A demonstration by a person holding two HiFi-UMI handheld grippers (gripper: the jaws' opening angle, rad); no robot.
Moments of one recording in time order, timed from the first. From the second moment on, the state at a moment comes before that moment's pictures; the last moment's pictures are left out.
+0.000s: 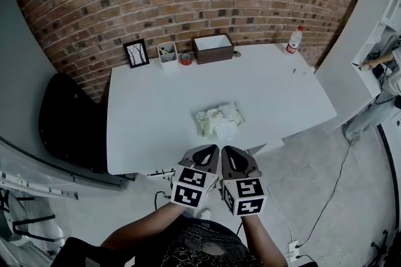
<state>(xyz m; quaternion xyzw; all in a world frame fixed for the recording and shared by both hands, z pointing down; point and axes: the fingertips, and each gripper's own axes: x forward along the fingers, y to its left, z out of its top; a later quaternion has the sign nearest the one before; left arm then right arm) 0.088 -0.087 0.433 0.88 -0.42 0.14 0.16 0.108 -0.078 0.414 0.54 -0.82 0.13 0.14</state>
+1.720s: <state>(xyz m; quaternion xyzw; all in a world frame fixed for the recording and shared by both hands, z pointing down) 0.083 -0.247 0.519 0.88 -0.40 0.16 0.22 0.112 -0.235 0.522 0.55 -0.77 0.20 0.26</state>
